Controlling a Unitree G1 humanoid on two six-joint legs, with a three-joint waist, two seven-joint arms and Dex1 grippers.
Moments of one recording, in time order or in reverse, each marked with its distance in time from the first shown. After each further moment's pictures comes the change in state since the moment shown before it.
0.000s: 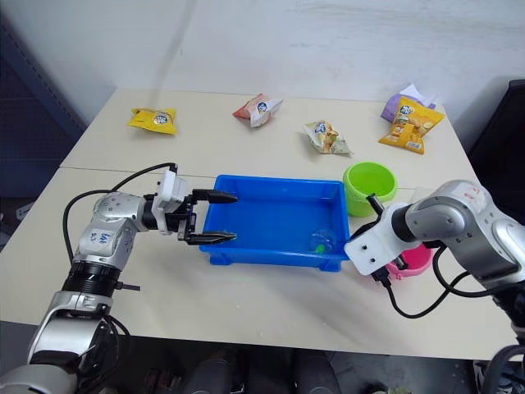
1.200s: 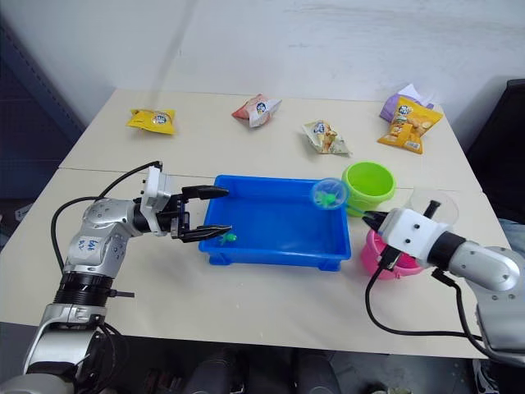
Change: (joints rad) left arm 0.065 0.005 0.063 -0.107 -0.069 0.080 0.082; right arm 0.505 0.304 -0.550 -0.166 0.275 0.236 -0.452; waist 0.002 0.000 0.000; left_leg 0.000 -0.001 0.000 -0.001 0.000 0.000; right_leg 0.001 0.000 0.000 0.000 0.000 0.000
